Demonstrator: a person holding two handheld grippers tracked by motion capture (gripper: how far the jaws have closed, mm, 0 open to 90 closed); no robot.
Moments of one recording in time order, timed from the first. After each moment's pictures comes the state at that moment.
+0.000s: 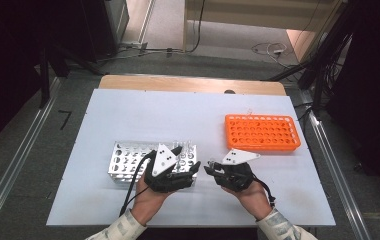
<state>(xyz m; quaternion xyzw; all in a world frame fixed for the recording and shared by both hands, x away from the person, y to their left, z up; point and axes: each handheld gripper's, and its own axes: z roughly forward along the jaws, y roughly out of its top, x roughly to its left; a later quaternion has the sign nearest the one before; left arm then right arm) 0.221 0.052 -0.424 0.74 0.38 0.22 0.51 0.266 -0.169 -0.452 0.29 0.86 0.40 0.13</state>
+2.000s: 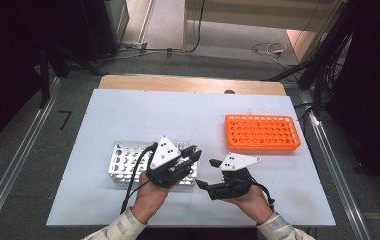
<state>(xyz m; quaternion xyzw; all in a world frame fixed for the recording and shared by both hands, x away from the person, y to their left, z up) 0.227 0.057 -0.396 0.73 0.36 0.20 0.55 0.251 -0.164 -0.441 0.25 0.86 0.43 0.10</state>
